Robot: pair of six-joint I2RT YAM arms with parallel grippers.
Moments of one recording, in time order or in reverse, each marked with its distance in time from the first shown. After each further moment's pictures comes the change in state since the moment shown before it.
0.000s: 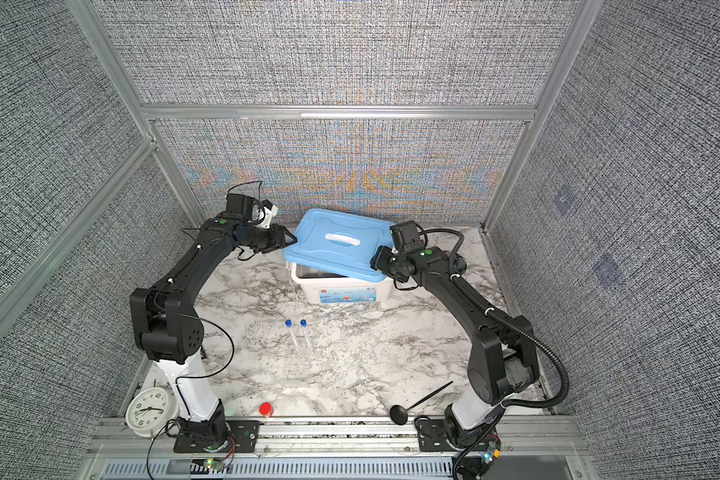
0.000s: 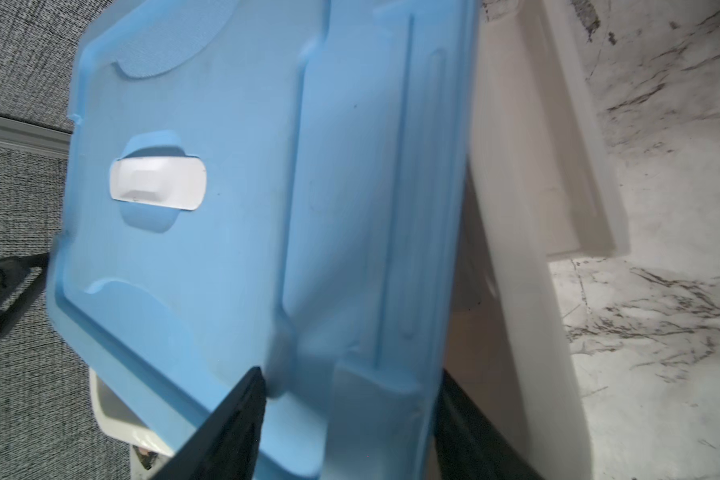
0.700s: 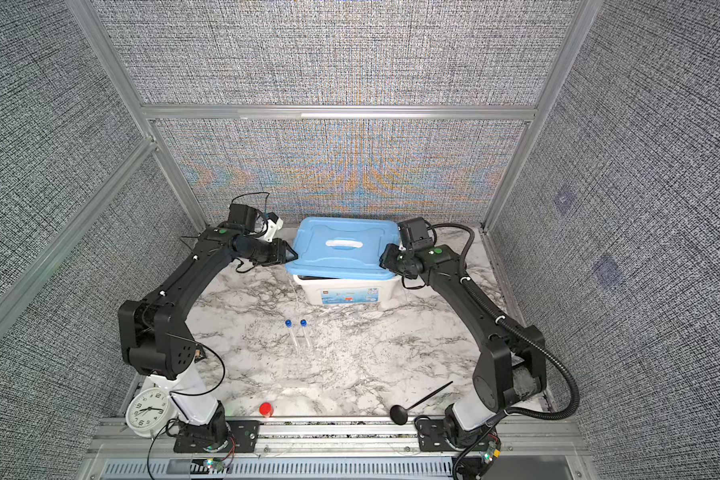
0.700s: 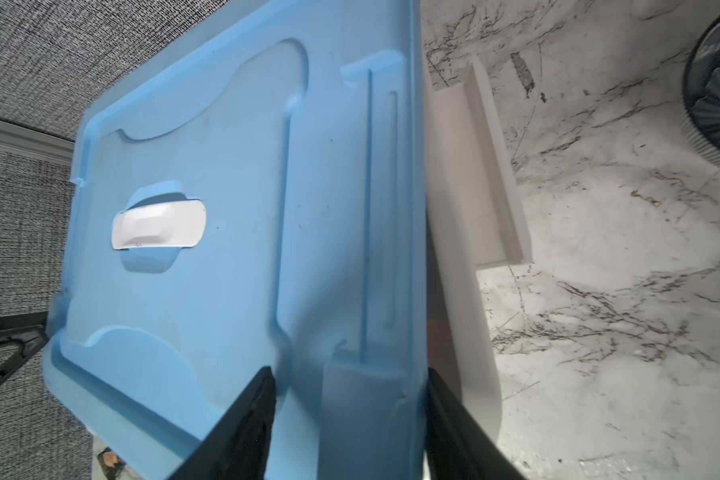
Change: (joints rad) left arm -0.039 -0.151 -0.180 -0.060 0.000 0.061; right arm -0.029 -0.055 0.028 -0.088 0.056 -0.122
